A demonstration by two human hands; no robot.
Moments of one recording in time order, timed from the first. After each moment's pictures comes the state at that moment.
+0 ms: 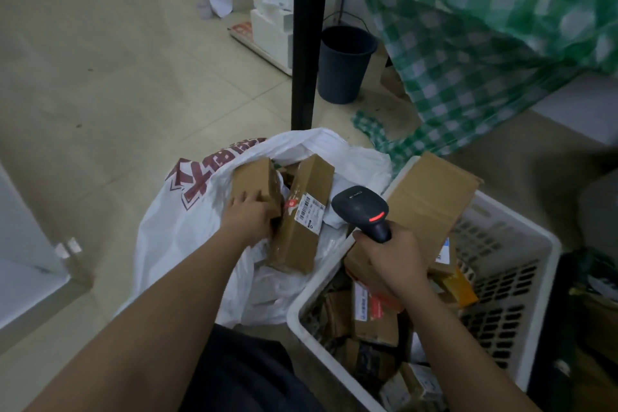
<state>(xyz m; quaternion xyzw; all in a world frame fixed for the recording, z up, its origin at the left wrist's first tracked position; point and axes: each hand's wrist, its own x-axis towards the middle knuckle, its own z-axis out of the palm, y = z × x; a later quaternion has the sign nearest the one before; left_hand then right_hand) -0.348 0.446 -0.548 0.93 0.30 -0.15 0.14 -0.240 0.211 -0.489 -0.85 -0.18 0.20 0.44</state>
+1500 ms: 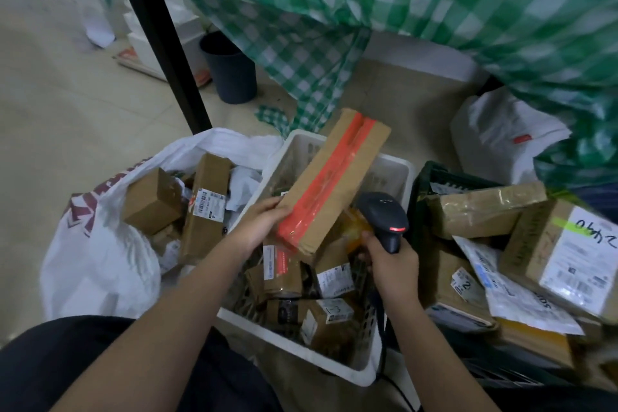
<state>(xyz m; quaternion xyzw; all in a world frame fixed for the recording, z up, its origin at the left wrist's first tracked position) -0.267 0.227 -0.498 0.67 0.30 -0.06 0.68 -0.238 0.000 -0.494 -0.75 0.12 0.13 0.64</state>
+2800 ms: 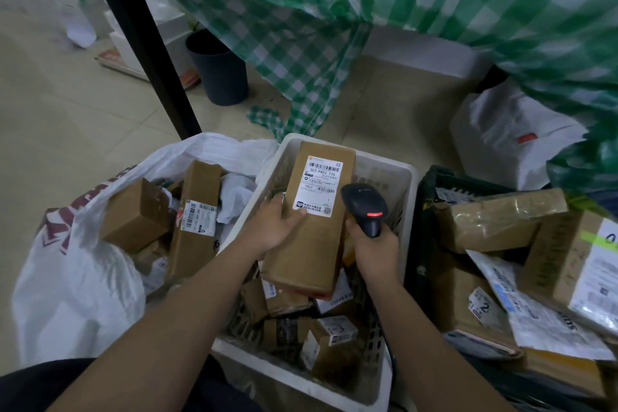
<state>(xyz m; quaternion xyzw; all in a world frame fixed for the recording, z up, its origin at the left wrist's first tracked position) -0.218 0.239 -0.524 0.87 0.21 -0.08 0.43 -0.190 0.046 -0.525 -0.77 0.13 0.11 0.61</state>
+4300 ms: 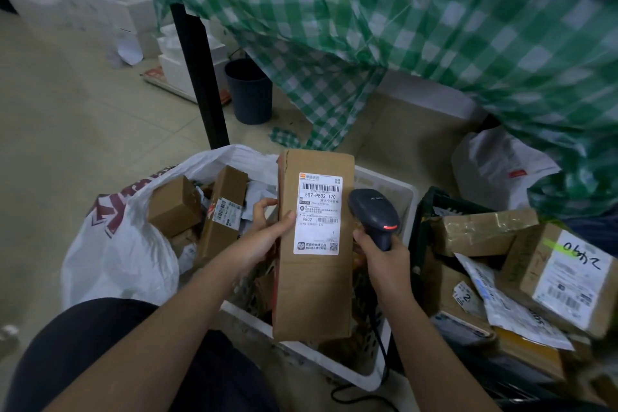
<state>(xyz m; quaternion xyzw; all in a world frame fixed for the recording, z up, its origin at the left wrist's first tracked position) -0.325 0.227 -0.451 0.64 0.27 -0.04 0.72 -0.262 0.029 -0.449 -0.71 0.05 0.14 0.69</state>
